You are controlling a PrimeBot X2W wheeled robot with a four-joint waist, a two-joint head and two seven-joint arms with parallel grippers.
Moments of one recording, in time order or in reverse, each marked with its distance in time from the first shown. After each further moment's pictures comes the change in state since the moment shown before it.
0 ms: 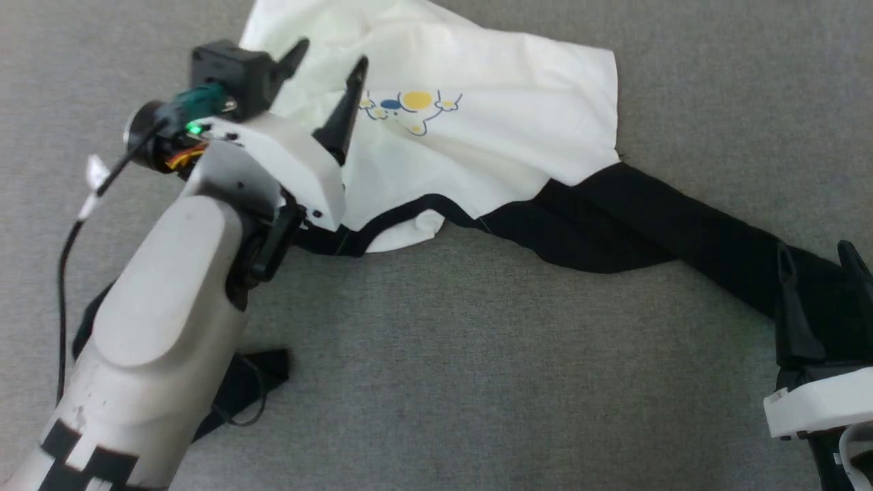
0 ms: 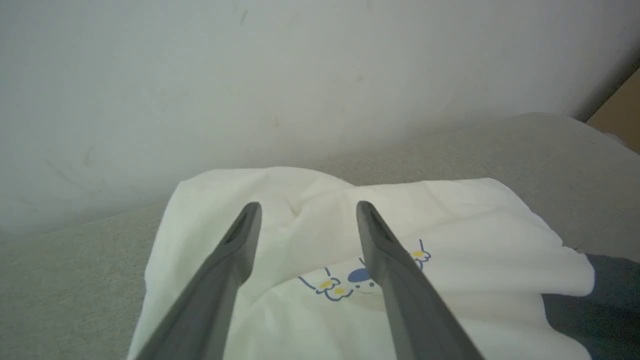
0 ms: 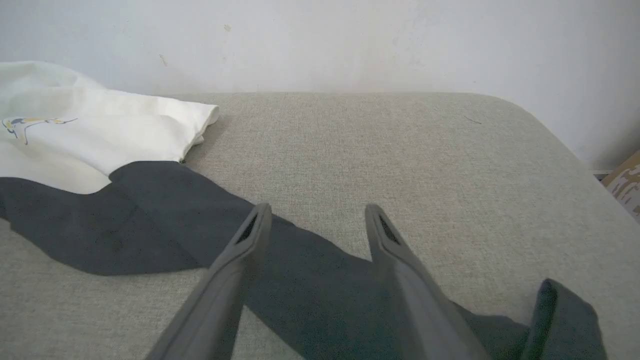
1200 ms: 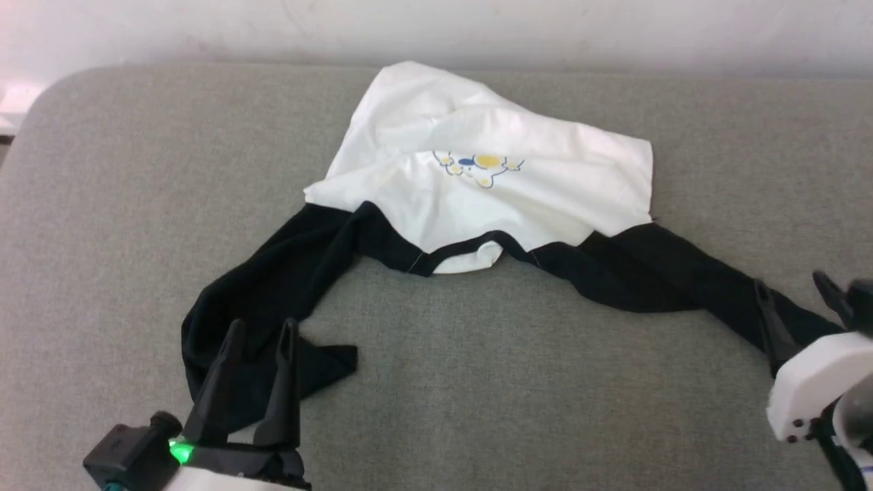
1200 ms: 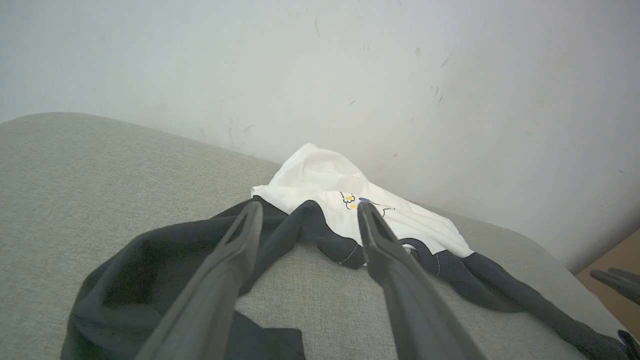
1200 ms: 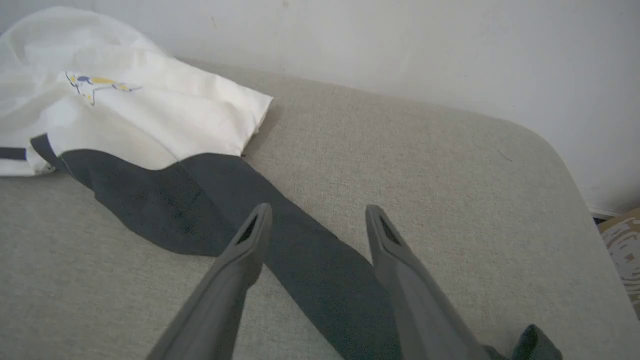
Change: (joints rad) left arm 0.943 -0.012 0.216 -0.570 -0.085 0.107 -0.410; right arm -0.037 -0.072 0.032 0.035 -0.053 0.000 0.317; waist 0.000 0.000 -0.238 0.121
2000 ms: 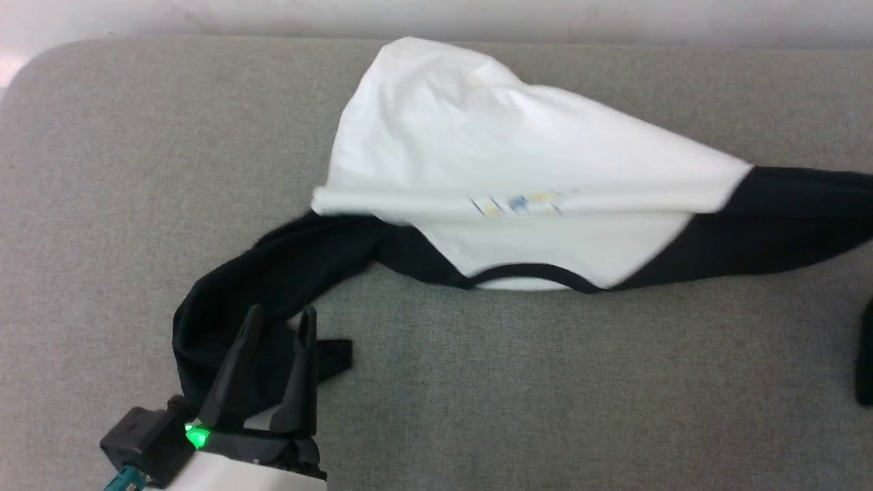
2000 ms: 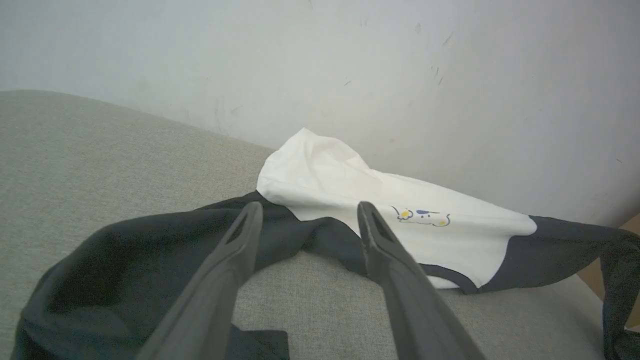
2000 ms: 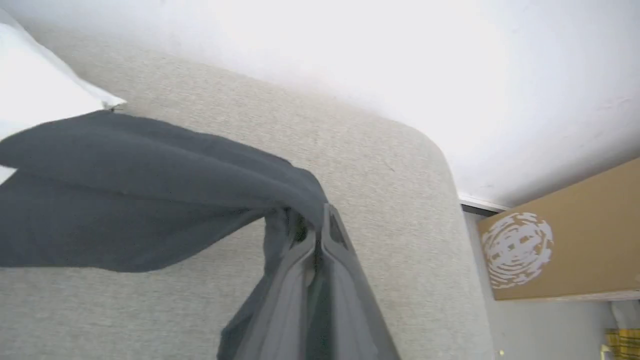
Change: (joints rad) left arm -0.048 -0.013 -0.027 0.001 0.001 0.001 0.020; right arm -0.152 -0.286 -0.101 0.083 0.078 0.000 0.163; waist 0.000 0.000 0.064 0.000
